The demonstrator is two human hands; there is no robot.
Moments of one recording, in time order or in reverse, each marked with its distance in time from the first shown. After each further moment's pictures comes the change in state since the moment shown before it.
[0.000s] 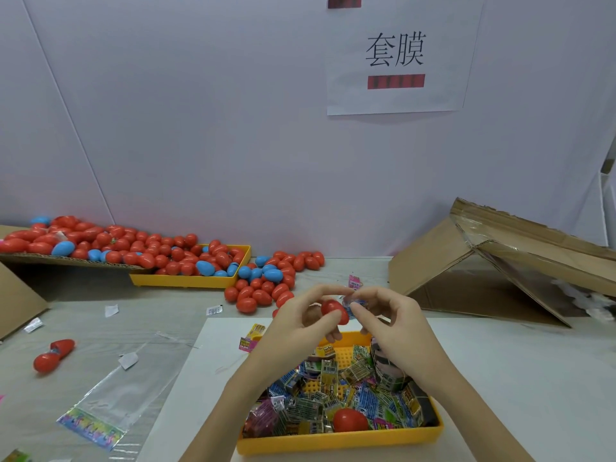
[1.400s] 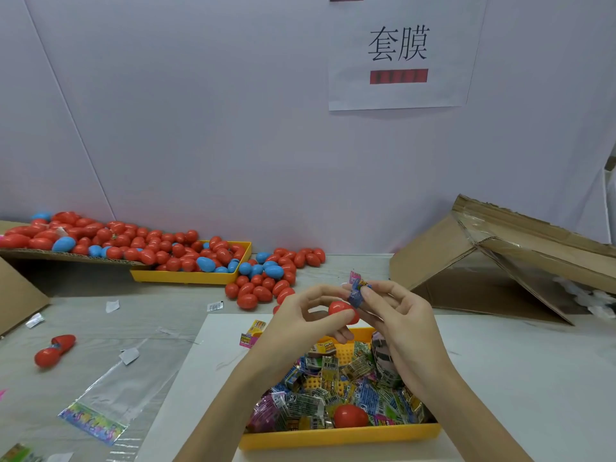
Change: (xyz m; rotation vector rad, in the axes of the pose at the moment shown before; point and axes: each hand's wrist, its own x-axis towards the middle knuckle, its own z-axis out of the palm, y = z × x) left_hand 0.000 0.001 0.003 -0.242 -0.011 -0.141; right_hand -0.001 0.002 0.009 0.519 0.155 0.190
